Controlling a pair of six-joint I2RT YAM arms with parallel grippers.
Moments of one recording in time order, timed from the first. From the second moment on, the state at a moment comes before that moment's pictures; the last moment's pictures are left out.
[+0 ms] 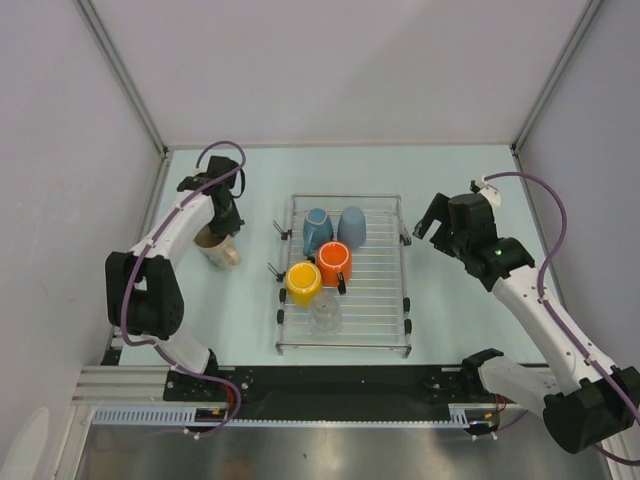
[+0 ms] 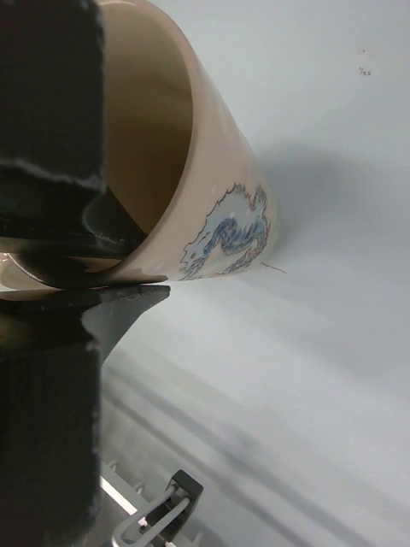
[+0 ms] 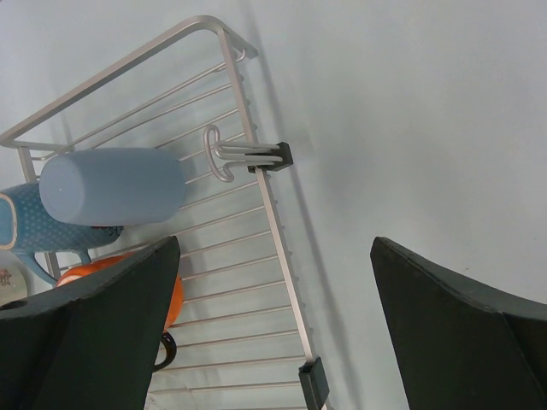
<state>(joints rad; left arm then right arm) -0.17 1.64 1.35 -0.90 -0.26 -0.51 0.36 1.04 0.98 -0.62 0.27 0.73</state>
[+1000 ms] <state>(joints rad) -0.11 1.48 1.26 -0.80 -0.25 -0.52 0.41 1.07 0.98 -0.62 0.28 0.73</state>
